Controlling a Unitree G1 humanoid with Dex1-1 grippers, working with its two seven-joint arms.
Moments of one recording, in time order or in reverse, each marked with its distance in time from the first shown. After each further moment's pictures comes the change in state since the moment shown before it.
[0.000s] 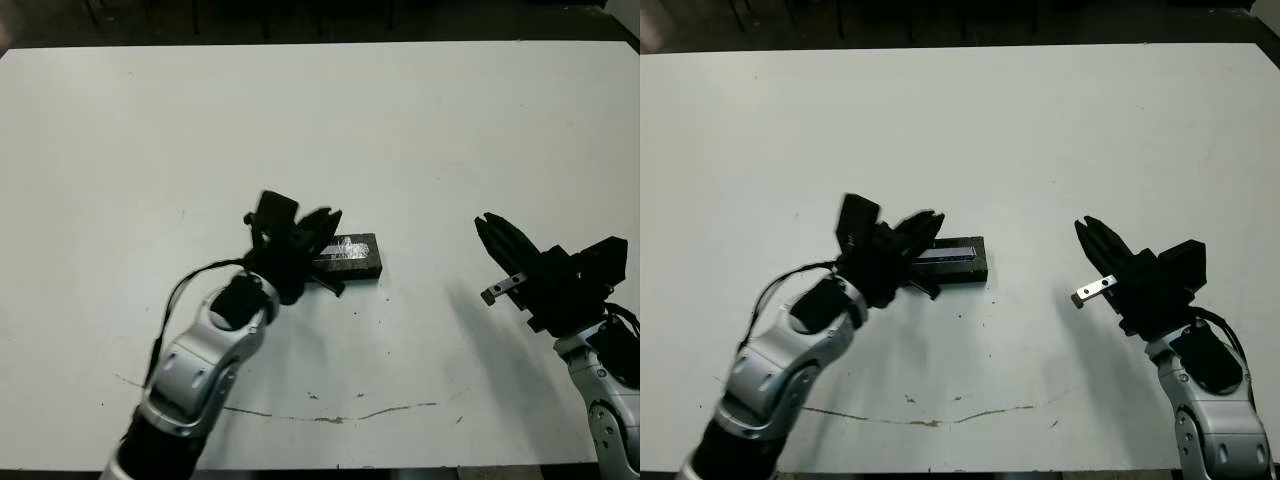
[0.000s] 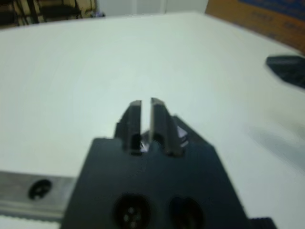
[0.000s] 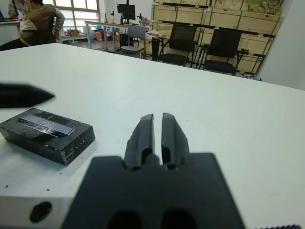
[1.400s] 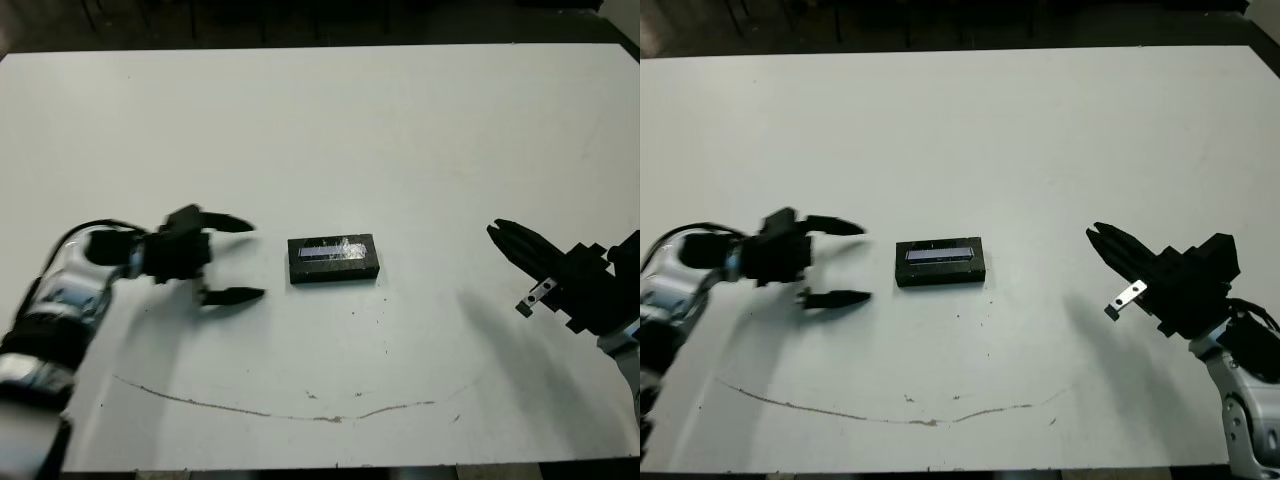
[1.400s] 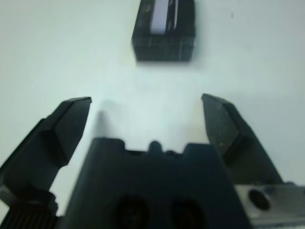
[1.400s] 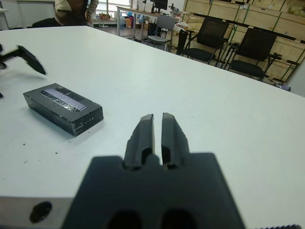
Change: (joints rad) left arm -0.165 0.664 0.196 0.786 -0.049 -0.787 -1.155; right arm -0.022 -0.146 -0.080 0.124 0.073 -0.061 0.265
